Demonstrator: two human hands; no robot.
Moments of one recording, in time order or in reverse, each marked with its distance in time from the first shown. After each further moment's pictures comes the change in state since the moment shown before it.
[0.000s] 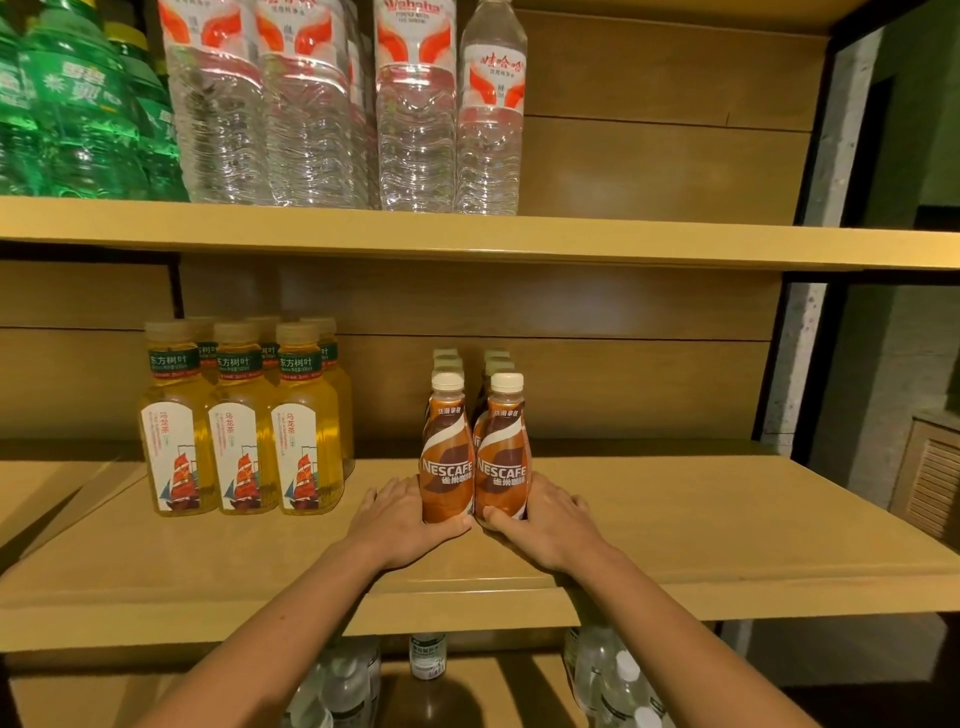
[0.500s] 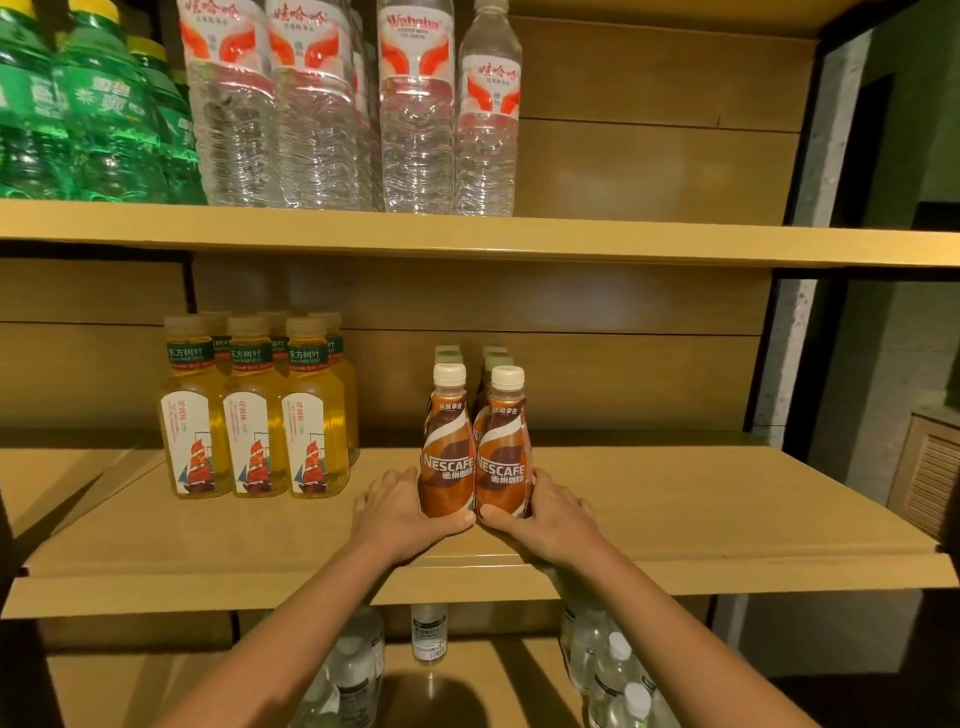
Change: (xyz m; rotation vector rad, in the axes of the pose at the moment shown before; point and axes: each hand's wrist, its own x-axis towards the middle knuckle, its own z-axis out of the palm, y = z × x) left_hand -0.026 0.013 0.003 -0.110 0.178 -0.136; right_hand -0.029 -0.005 -0.007 0.047 -0.003 0.052
